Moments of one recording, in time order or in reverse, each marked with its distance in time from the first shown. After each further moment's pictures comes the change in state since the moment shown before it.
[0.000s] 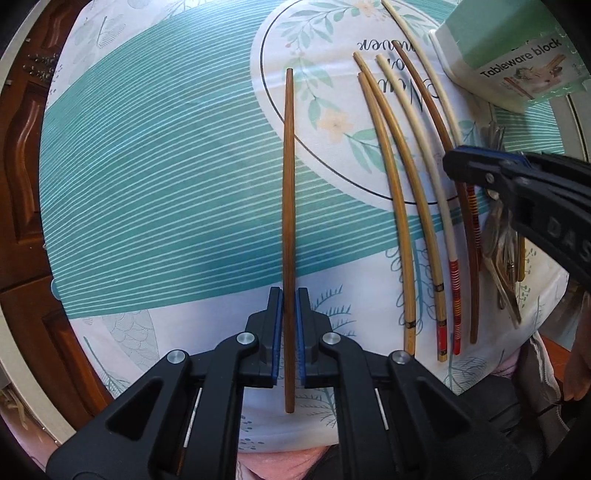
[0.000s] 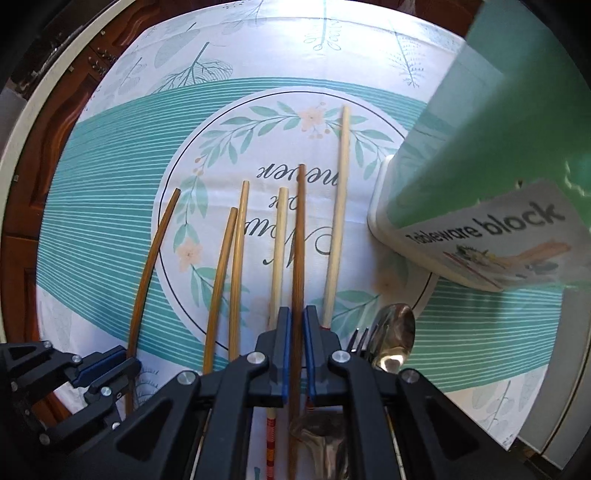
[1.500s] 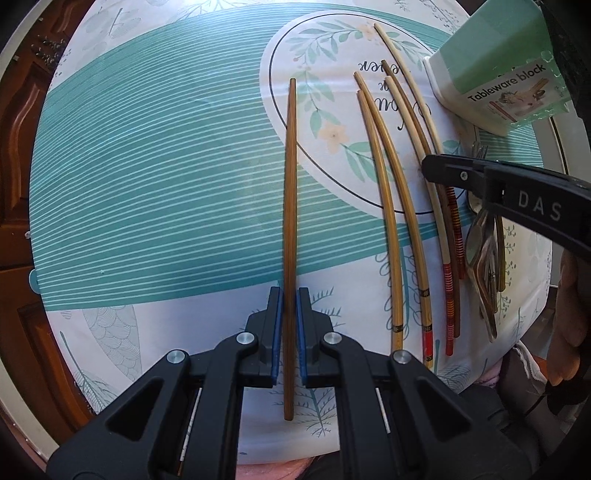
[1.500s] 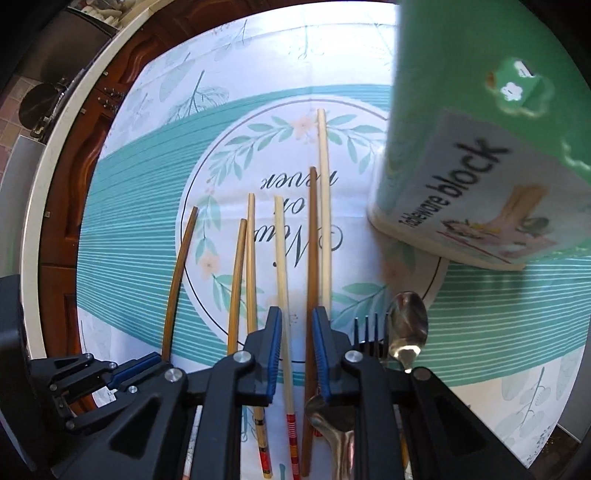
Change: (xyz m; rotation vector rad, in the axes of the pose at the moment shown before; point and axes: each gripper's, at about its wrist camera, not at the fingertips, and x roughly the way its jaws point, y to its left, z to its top) left arm 0.009 0.032 -0.025 -0.052 -0.080 -0.089; right arm -0.003 -0.018 -0.007 0.069 -0.034 0.119
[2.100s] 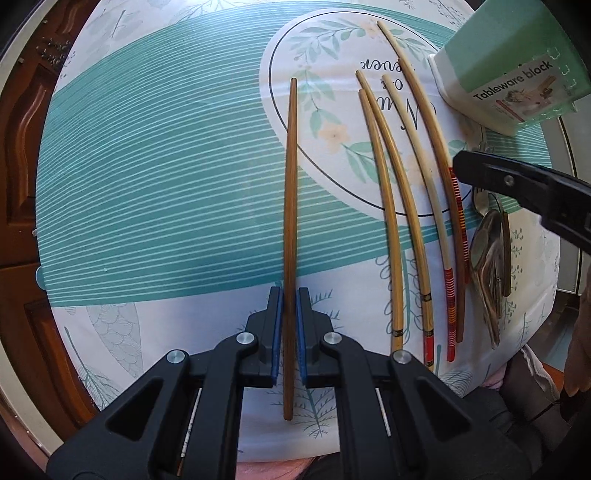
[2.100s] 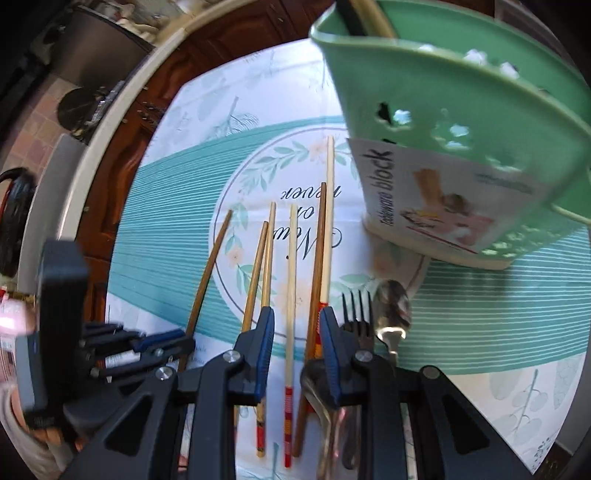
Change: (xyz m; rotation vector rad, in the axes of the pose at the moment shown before) left arm 0.000 -0.006 -0.002 -0.012 0.007 0.042; right arm -0.032 -0.014 -0.014 -0.040 -0.092 0.104
